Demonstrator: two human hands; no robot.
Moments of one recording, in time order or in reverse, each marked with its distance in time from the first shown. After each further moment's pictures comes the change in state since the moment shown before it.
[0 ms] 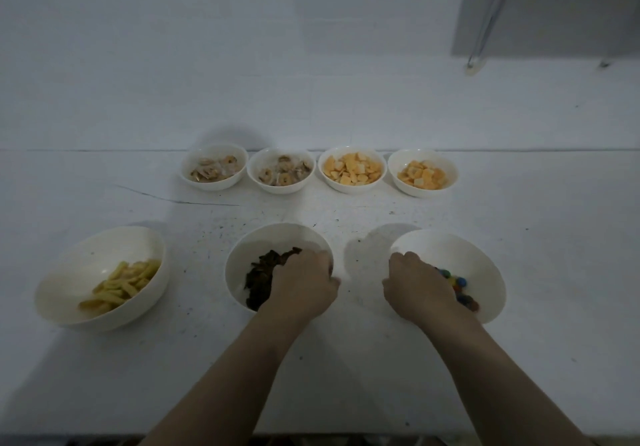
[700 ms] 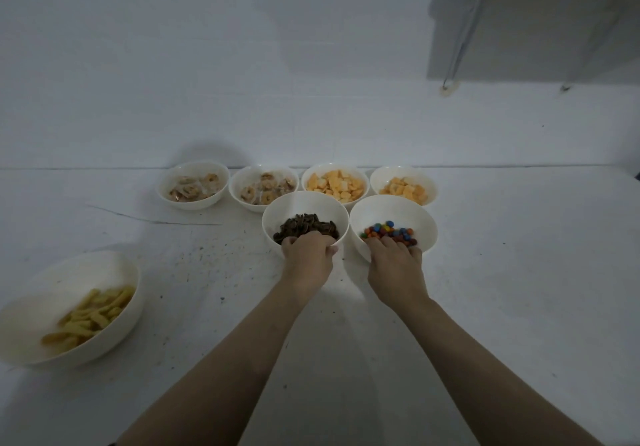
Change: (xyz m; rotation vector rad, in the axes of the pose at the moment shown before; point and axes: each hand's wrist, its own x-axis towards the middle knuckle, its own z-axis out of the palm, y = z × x) left_hand 0.085 0.015 0.013 -0.140 0.221 0.110; right_hand 0.069 0.013 0.017 -0.035 0.488 -0.104
